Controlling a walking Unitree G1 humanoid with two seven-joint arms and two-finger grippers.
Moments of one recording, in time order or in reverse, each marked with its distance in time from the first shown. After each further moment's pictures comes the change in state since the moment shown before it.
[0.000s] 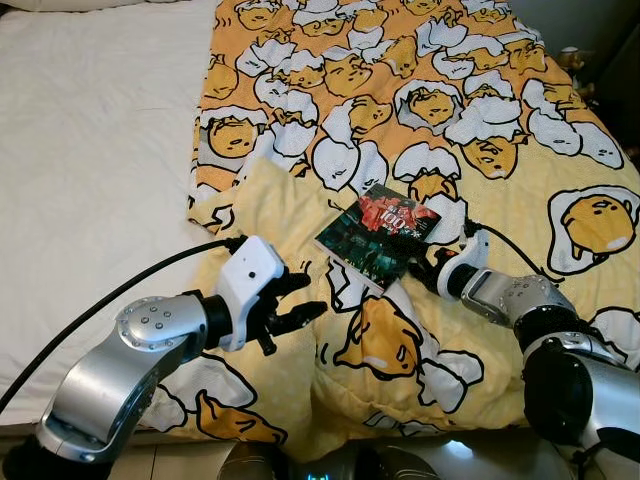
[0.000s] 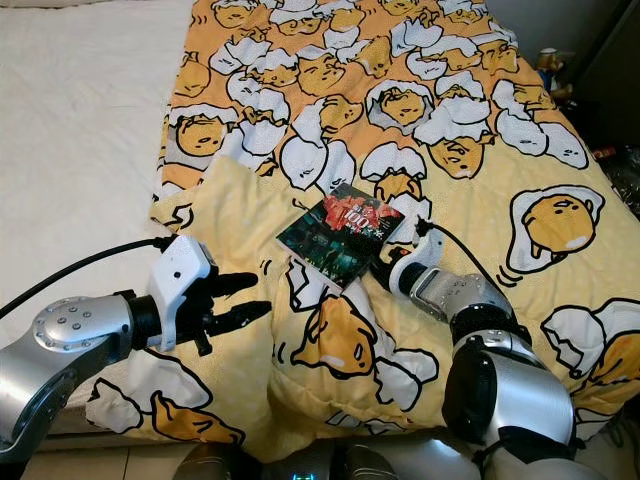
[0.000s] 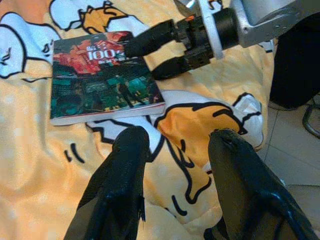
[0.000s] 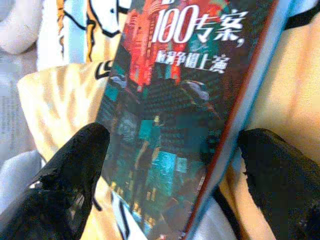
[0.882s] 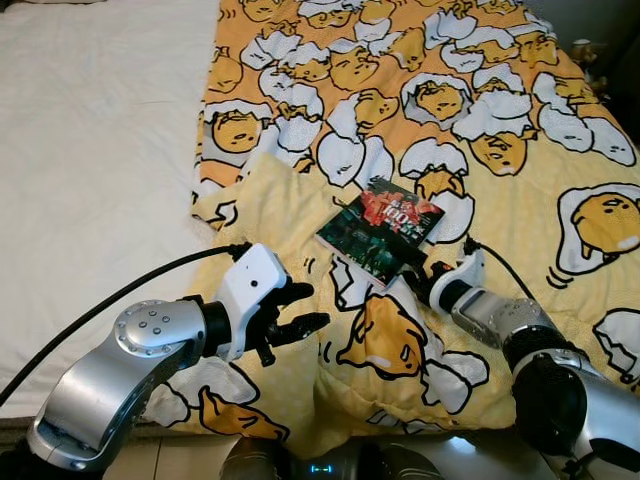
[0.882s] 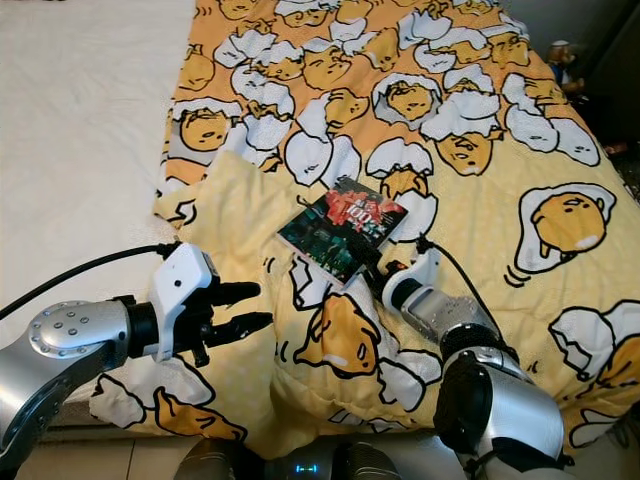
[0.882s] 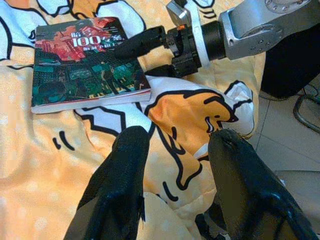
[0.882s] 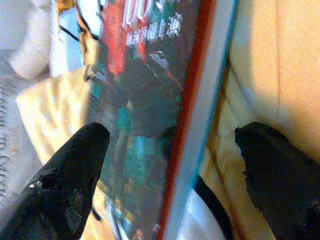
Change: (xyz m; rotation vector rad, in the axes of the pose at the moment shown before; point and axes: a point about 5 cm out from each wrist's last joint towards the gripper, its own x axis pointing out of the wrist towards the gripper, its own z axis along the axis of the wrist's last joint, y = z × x) left arm -0.004 -0.004 -0.001 0.007 0.029 -0.034; right arm 0.003 -0.016 -0.020 0.142 -0.092 0.041
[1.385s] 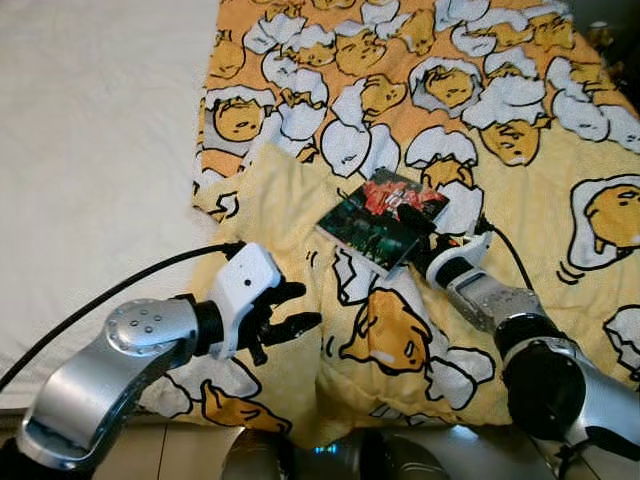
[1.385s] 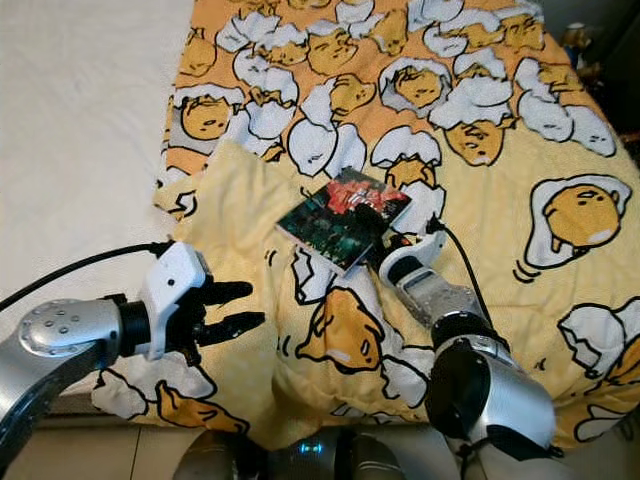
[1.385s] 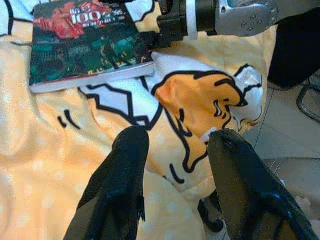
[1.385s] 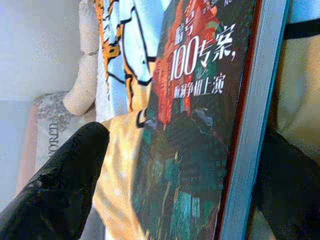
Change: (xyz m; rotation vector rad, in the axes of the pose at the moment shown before) left arm -0.007 0.003 0.000 0.013 0.030 0.013; right arm 0.010 0.028 0.013 0.089 -0.151 0.154
